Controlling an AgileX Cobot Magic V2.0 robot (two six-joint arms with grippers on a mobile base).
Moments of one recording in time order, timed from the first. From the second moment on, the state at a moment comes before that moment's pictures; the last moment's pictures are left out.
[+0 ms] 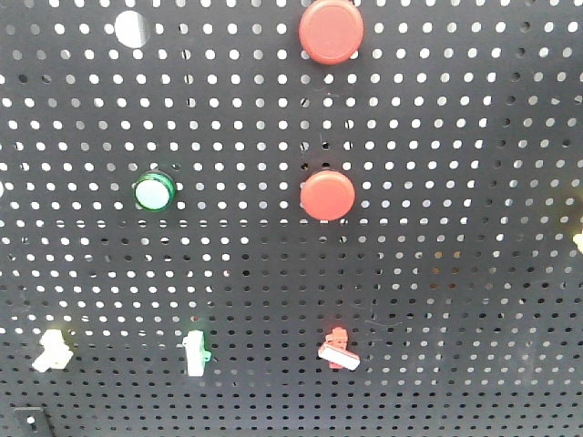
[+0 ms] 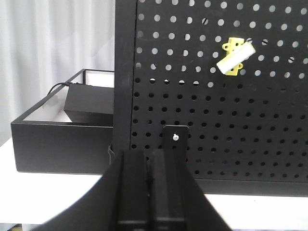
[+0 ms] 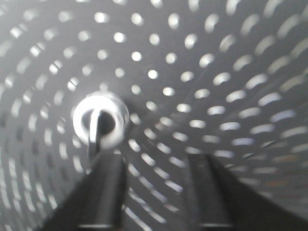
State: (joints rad) left arm -0.03 -0.02 0.03 -0.12 0.04 0.03; right arm 0.14 0.80 -1.25 -0.20 0.49 0.78
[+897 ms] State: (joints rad) left arm -0.03 -0.02 0.03 -0.12 0.04 0.03; right arm 0.14 0.41 -0.65 0.08 0.32 -0.18
